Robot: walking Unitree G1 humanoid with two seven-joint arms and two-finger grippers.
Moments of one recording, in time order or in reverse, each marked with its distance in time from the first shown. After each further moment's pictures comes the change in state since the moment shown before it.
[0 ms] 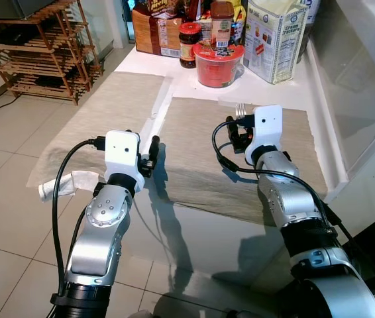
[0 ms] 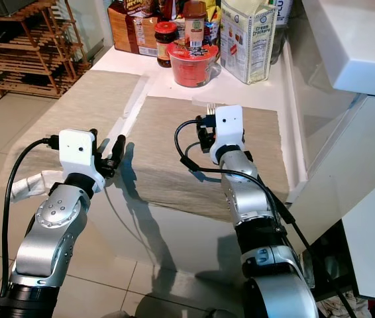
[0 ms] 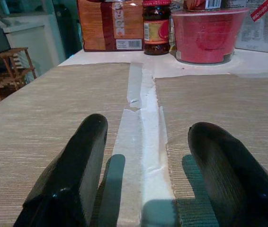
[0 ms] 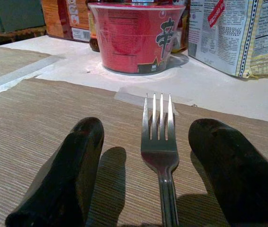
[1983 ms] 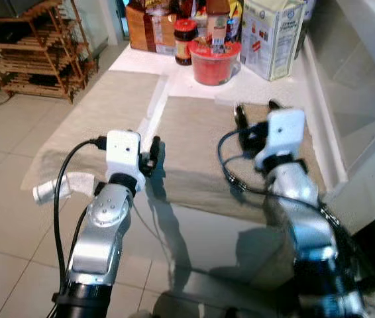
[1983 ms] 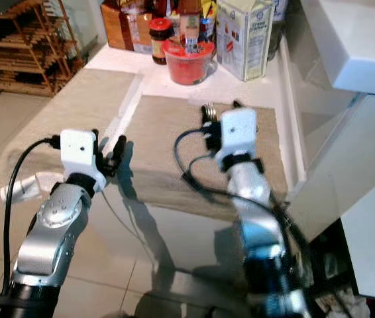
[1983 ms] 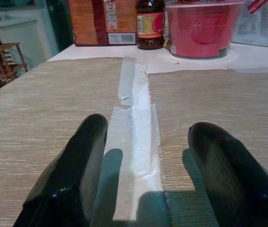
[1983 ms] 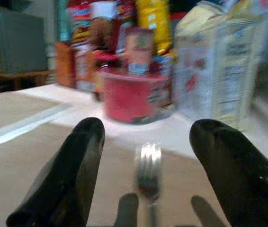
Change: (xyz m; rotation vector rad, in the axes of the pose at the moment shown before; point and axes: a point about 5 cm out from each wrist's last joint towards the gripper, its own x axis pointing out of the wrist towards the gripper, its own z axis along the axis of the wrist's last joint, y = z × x) left arm 0.002 -0.001 -0.001 -0.004 0.004 -0.002; right arm -0.051 0.013 0.028 -0.064 -0.239 0.009
